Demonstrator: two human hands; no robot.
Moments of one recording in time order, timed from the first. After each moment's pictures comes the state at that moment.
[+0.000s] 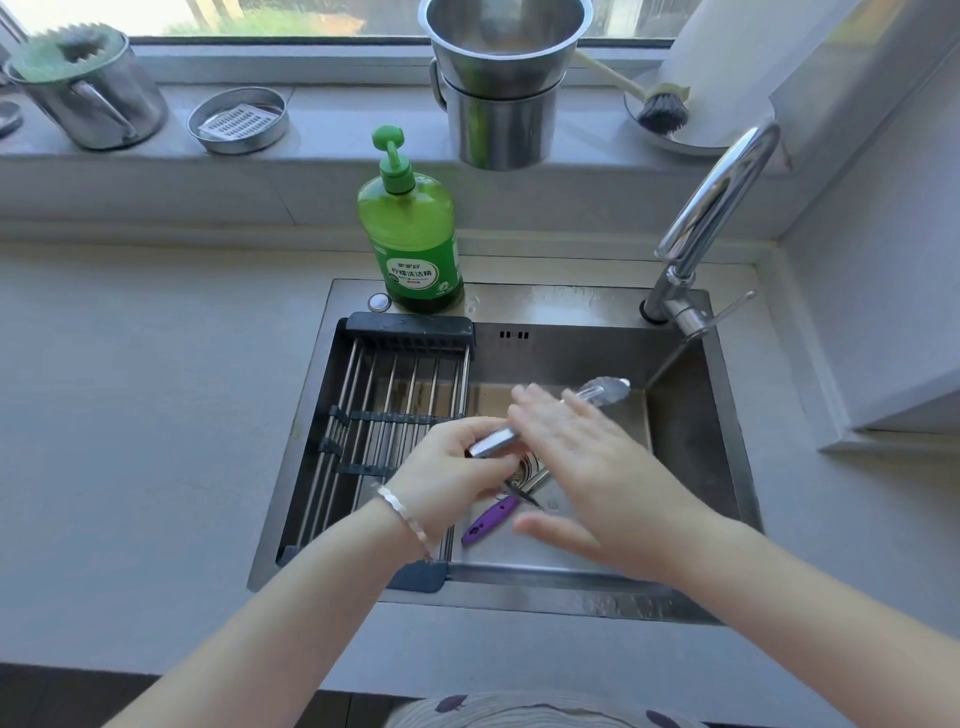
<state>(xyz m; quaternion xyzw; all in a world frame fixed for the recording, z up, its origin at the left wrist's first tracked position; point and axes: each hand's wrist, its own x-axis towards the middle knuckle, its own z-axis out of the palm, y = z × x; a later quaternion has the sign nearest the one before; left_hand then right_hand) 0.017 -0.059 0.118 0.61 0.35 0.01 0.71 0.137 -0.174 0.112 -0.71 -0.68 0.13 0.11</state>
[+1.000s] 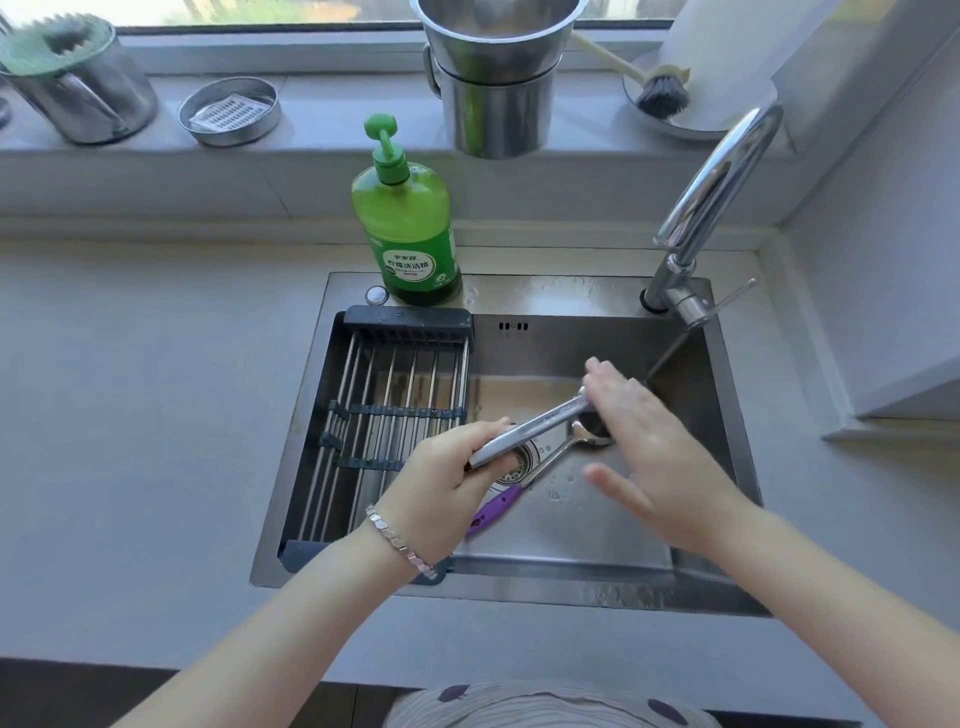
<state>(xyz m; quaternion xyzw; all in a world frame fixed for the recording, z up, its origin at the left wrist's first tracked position) 0.004 -0.062 0.094 0.84 0.24 0.11 0.47 0.173 -0.199 0.067 -0.76 -0.61 0.13 0.19</state>
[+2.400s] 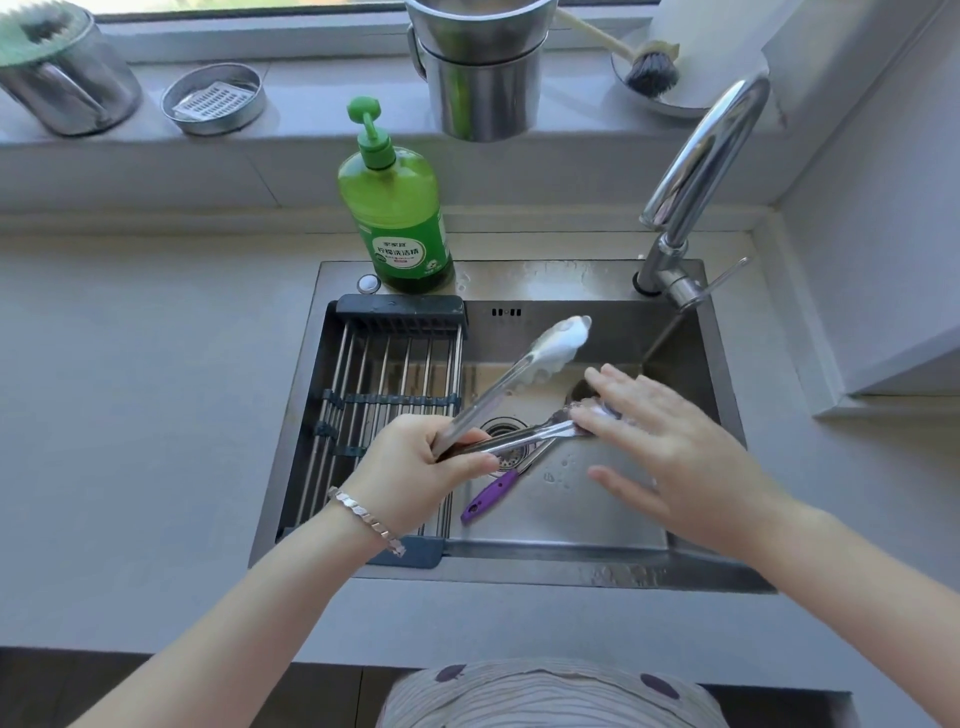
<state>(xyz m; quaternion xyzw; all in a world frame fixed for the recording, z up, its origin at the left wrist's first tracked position) 0.000 -0.055 0.106 0.79 0.36 0.01 0.49 0.170 -0.223 0.090 -0.73 -0.67 0.04 0.13</state>
